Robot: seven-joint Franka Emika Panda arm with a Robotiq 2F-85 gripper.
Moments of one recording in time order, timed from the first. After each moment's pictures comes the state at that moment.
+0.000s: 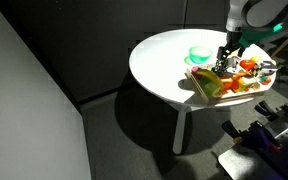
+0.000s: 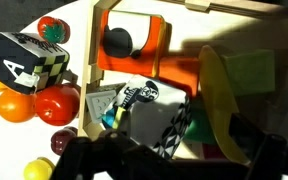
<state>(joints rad) 0.06 0.10 -0.07 -2.43 -0.33 2.46 0.38</state>
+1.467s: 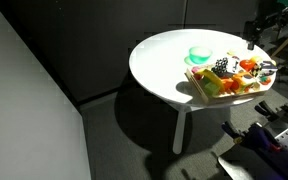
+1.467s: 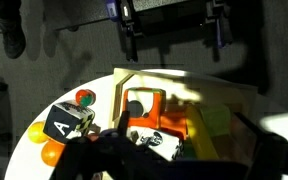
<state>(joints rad) 0.03 -0.26 -0.02 -2.46 -0.15 1.95 0.30</state>
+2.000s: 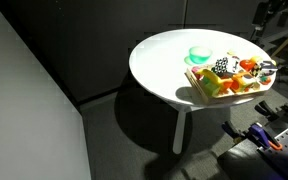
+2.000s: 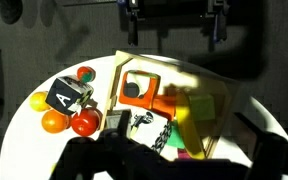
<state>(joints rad) 0.03 -0.42 0.00 -2.48 -0.15 1.93 0.17</state>
